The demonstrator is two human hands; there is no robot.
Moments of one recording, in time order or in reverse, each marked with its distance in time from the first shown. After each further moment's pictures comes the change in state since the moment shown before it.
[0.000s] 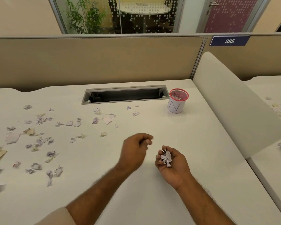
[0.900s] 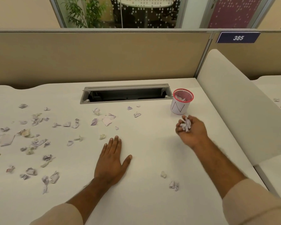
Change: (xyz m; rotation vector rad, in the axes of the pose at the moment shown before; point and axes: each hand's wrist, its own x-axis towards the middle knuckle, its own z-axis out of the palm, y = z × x) left_hand 0.016 -0.138 -0.038 0.940 -0.063 0.074; right_hand 0.072 -0.118 0.044 -0.194 0.122 -0.234
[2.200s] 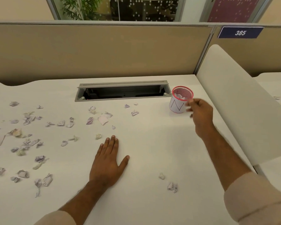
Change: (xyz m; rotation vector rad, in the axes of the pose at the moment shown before) left_hand 0.002 0.000 0.002 -0.005 0.038 -0.012; right_hand 0.018 -0.037 0.009 -0.794 0.174 -0.724
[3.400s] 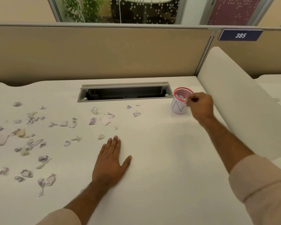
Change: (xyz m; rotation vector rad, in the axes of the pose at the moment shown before) left_hand 0.001 -0.002 0.002 -0.046 -0.002 0.003; right_hand 0.027 -0.012 0.006 -0.437 -0.027 -0.239
